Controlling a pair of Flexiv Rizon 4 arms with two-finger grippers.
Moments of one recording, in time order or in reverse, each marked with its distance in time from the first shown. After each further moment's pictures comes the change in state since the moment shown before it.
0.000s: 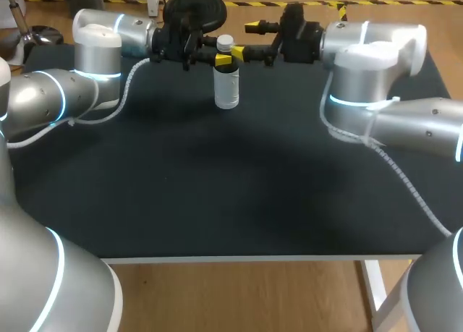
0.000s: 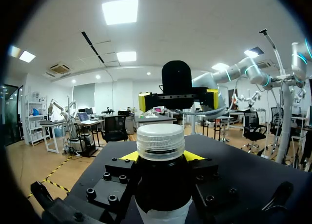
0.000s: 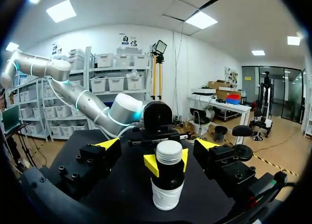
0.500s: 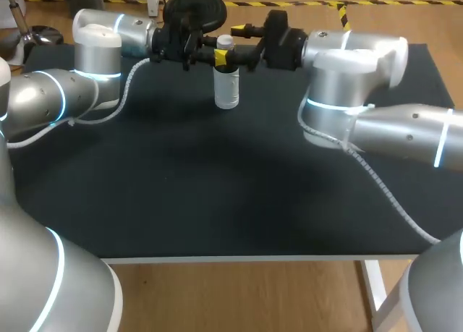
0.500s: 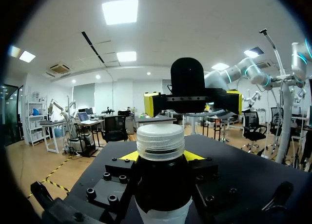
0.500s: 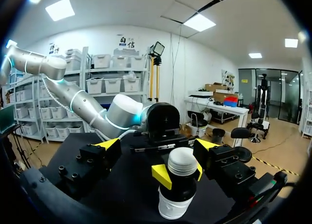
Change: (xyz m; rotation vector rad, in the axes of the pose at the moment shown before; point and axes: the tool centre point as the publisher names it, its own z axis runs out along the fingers) left arm 0.000 0.000 0.000 0.000 0.000 0.000; right arm 0.016 -0.002 0.030 -0.025 -0.041 -0.003
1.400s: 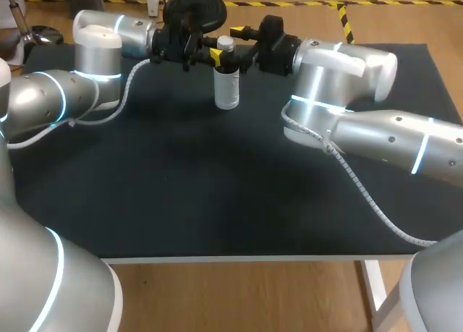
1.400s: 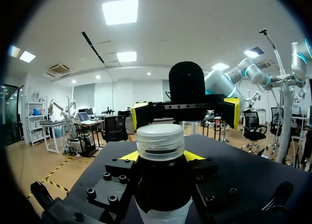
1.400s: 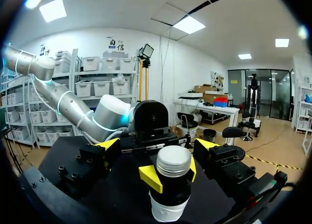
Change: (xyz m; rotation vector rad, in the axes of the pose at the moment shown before) left arm 0.000 0.001 0.000 0.002 -0.001 0.000; right arm -0.019 -0.010 0.010 -0.028 -0.106 0.025
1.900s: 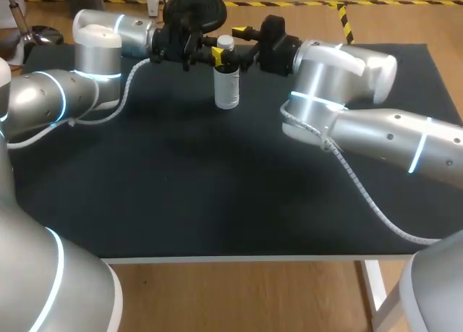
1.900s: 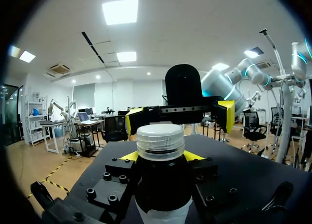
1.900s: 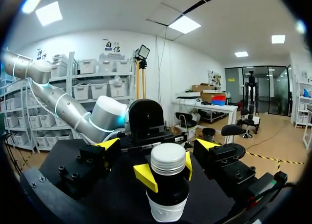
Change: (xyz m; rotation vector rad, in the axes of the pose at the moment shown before) left arm 0.000 0.000 0.000 -0.001 0.000 0.000; right arm -0.006 -0.003 0.002 -0.012 -0.010 0.033
